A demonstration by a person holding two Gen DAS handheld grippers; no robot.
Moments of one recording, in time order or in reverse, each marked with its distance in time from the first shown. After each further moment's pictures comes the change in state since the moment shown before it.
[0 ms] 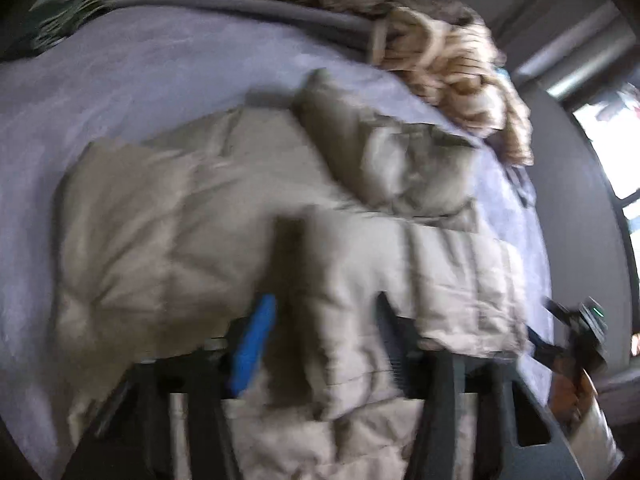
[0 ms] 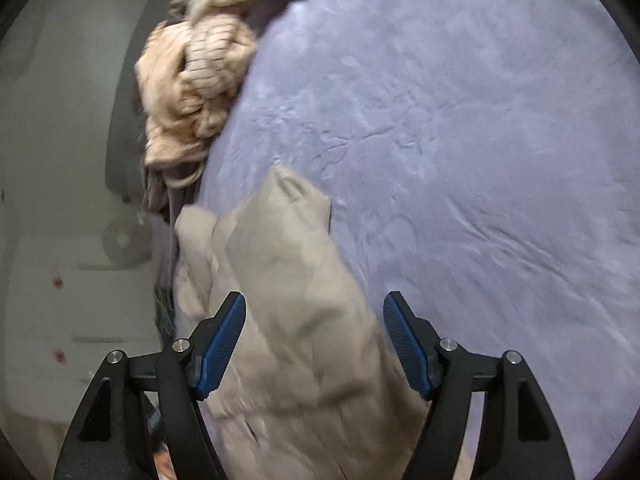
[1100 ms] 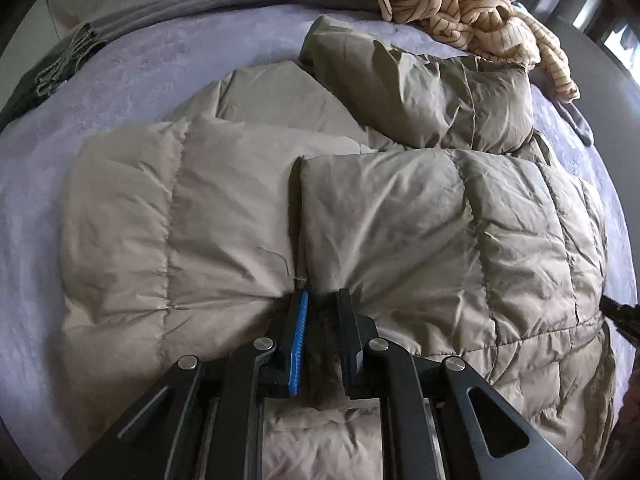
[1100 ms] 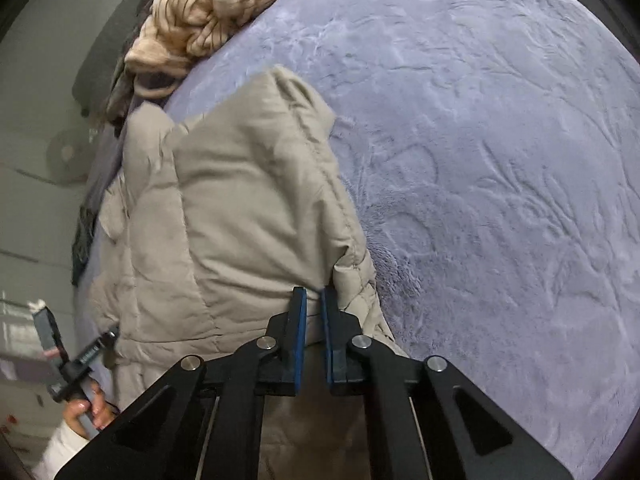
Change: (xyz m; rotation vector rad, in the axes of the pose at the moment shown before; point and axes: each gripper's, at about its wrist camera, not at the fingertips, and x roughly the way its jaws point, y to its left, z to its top) left arm 0.046 -0.007 -0.021 0.141 0.039 0.316; right arm 0.021 0.027 -0.059 -0.329 0.022 -0.311
